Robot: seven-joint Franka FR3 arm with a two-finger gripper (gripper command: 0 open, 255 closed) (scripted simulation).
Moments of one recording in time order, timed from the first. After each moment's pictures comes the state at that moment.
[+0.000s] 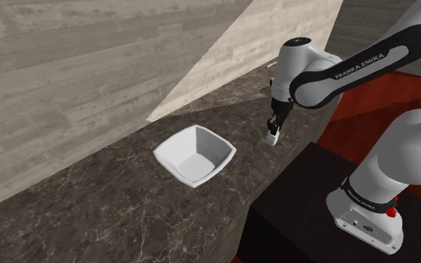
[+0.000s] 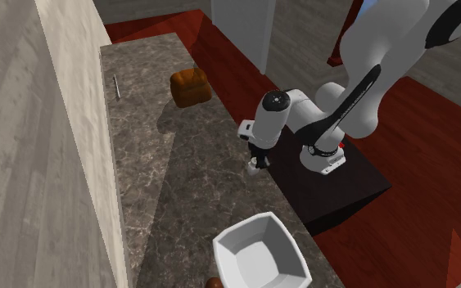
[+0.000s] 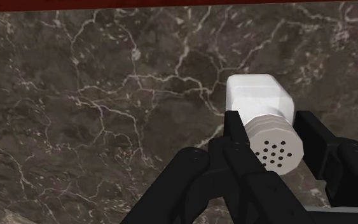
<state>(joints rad) 0.00 -0.49 0.07 -2.85 -0.12 2.36 0.08</state>
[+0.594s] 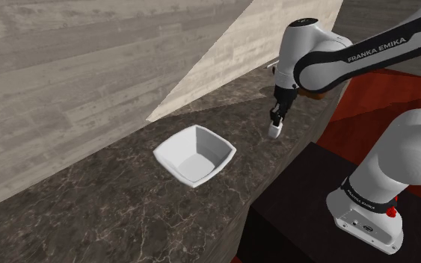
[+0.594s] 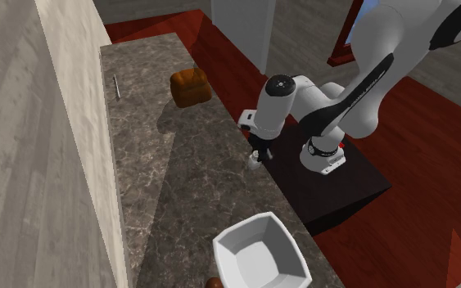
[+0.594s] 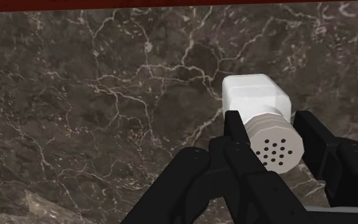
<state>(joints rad) 0.01 -0.59 0.06 -2.79 -0.10 2.20 0.06</state>
